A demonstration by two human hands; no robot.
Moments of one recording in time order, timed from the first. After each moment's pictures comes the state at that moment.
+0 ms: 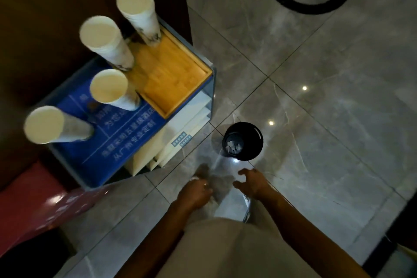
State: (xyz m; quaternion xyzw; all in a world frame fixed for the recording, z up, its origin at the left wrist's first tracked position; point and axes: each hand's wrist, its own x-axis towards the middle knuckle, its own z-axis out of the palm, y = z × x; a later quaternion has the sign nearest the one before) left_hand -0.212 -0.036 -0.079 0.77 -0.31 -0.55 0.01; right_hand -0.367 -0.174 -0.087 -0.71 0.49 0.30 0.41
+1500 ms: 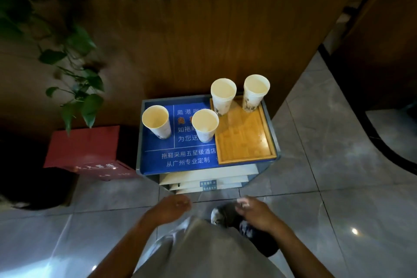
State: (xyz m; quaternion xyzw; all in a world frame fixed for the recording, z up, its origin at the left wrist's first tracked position) left_hand -0.141 0.021 0.028 0.85 -0.05 -0.46 0.27; right_hand -0.225 -0.254 0.004 -0.82 0.20 0.34 0.43
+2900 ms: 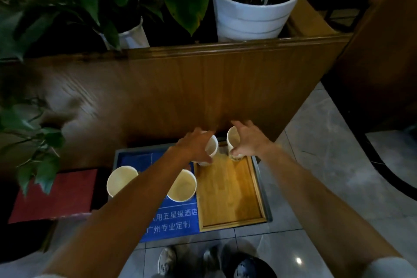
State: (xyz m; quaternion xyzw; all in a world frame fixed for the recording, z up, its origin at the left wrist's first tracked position) left_hand 0.153 -0.186 0.112 0.93 -0.22 -0.29 0.07; right_hand 0.114 -0.378 0.110 -0.96 0.09 0.19 0.19
